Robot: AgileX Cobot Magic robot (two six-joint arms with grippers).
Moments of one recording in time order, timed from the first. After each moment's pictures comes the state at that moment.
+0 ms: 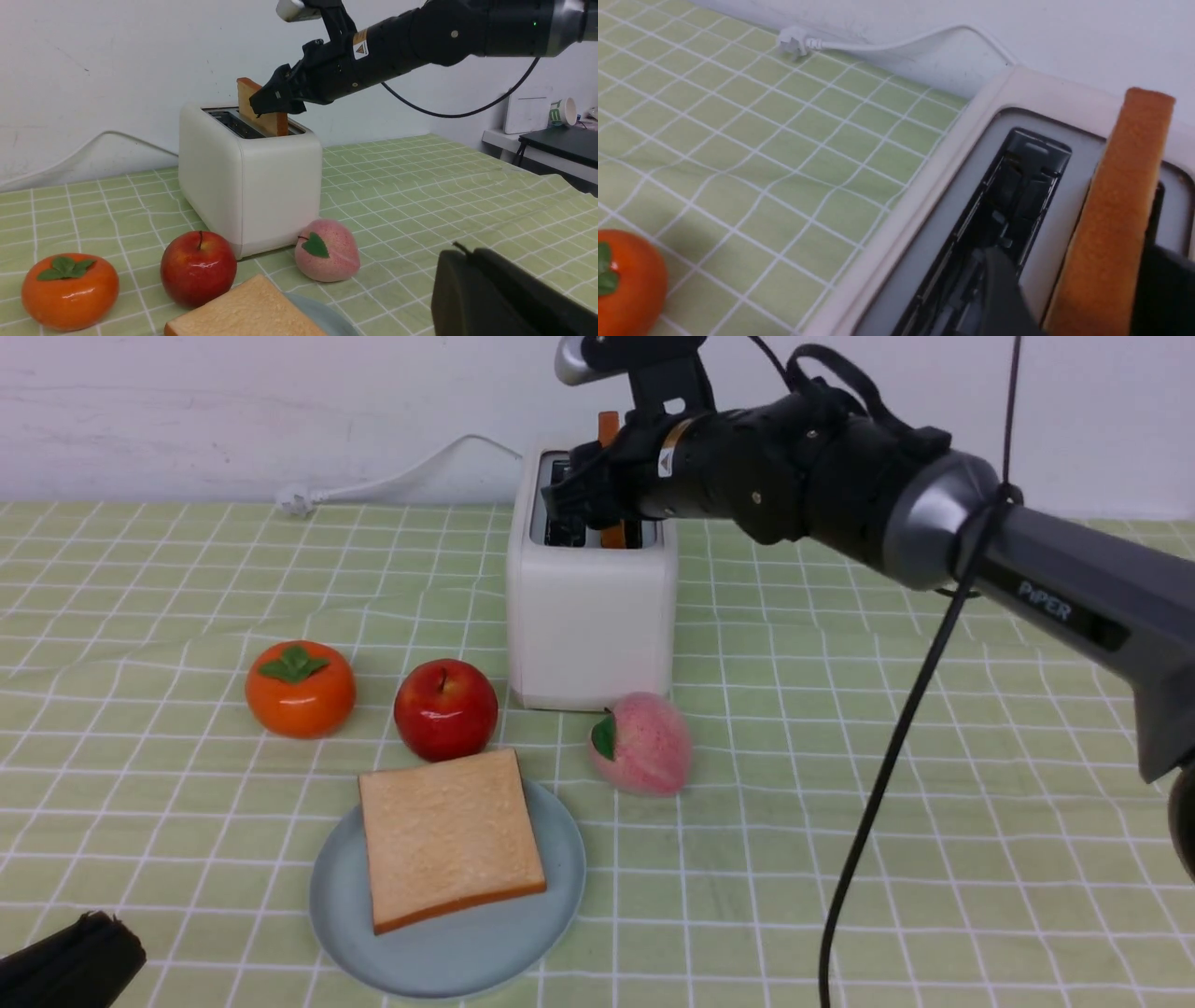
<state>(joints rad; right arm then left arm) 0.51 2.18 -2.00 -0.16 0.31 0.19 -0.31 0.09 -0.22 -0.91 0.25 0.79</state>
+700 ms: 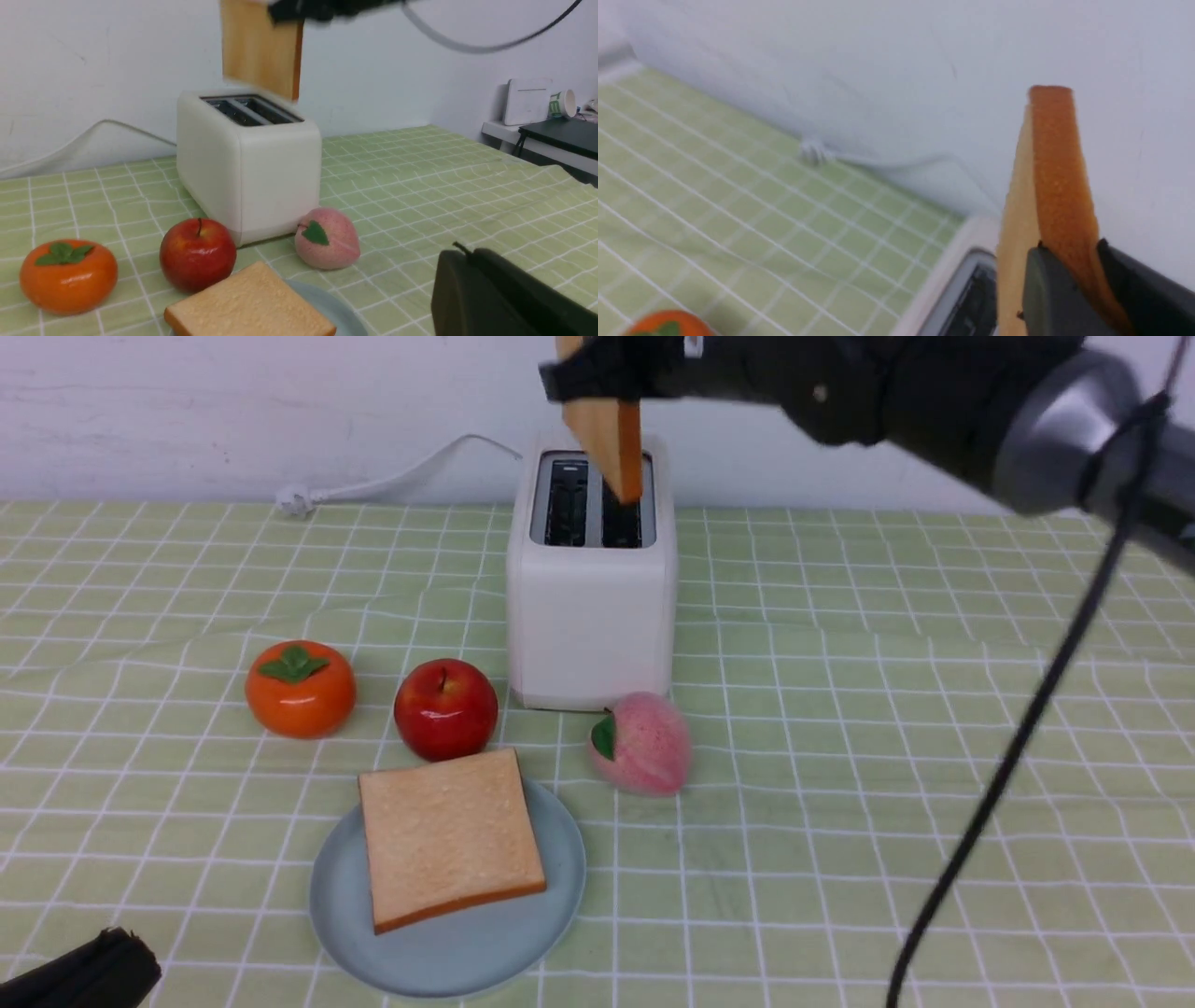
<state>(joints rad) 0.58 1.93 -2.00 -0.24 0.39 0.19 -0.31 0.09 -0.17 -0.91 0.23 0.79</state>
